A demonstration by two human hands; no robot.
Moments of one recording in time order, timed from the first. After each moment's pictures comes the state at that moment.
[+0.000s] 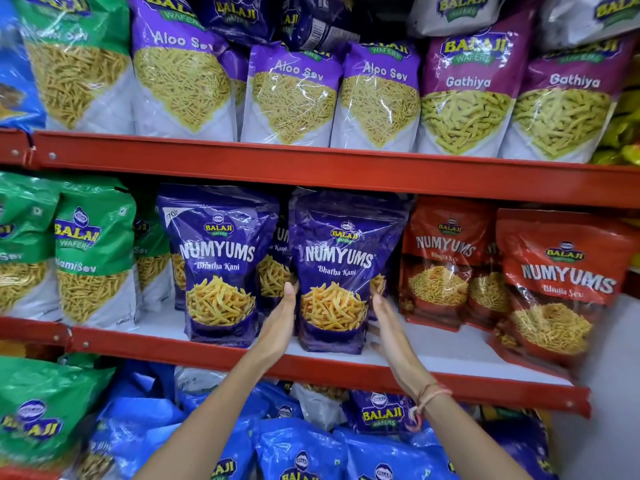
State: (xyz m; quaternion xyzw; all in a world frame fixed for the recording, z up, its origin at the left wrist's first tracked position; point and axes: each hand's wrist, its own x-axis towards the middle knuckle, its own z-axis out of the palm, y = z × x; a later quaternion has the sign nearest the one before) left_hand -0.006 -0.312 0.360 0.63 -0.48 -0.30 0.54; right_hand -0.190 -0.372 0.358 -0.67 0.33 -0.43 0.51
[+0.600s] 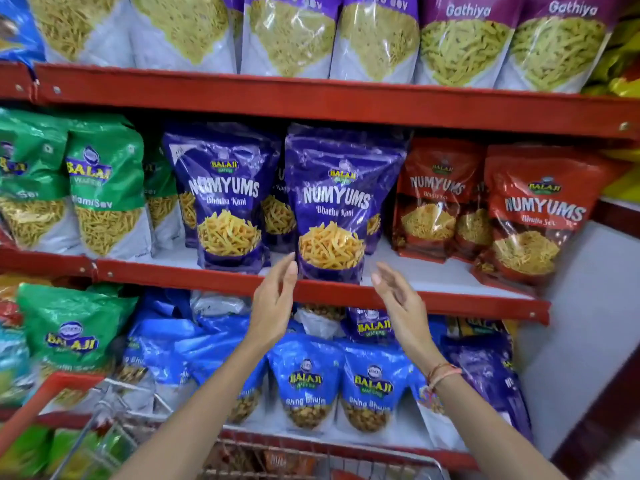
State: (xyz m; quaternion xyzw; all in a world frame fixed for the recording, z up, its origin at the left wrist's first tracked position) left_hand -0.037 -0.226 0.316 0.60 -0.52 -0.14 0.59; right_hand -0.238 -0.298 0.315 -0.68 0.32 -0.50 0.42
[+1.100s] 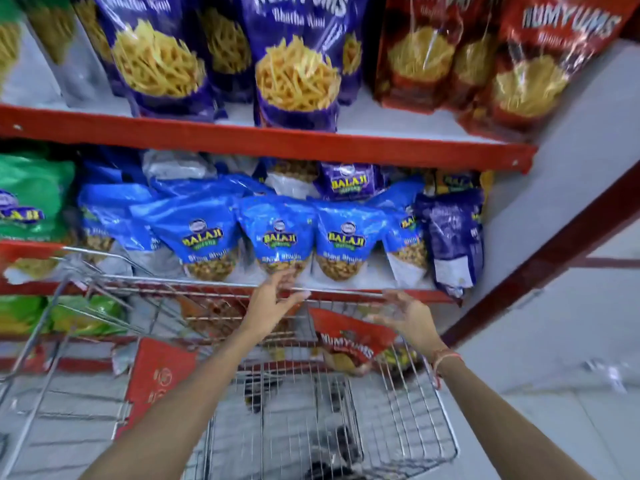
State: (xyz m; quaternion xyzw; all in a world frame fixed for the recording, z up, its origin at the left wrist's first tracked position) left_hand -0.093 -0.152 0.112 0.68 -0.51 -0.36 0.39; right_hand -0.364 -0.220 0.109 -0.70 0.58 -0.20 0.37
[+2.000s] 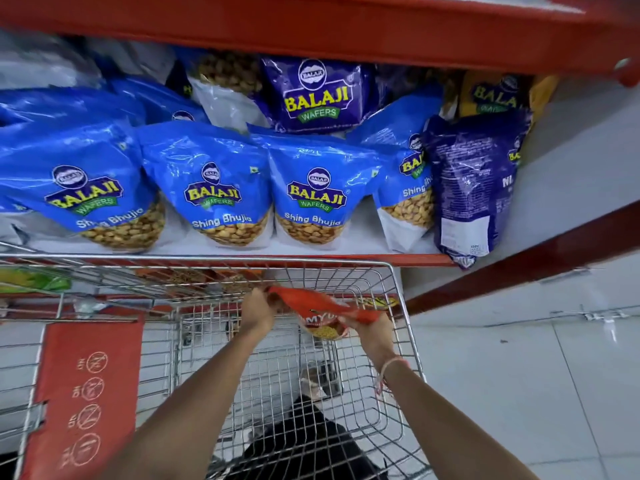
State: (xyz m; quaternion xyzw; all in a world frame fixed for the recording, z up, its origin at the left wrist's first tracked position) left_hand -0.151 -0.195 -0.020 0.79 -0.39 -0.39 0.25; right_hand -0.364 -0.220 -0.043 -0.43 0.71 -0.14 0.55
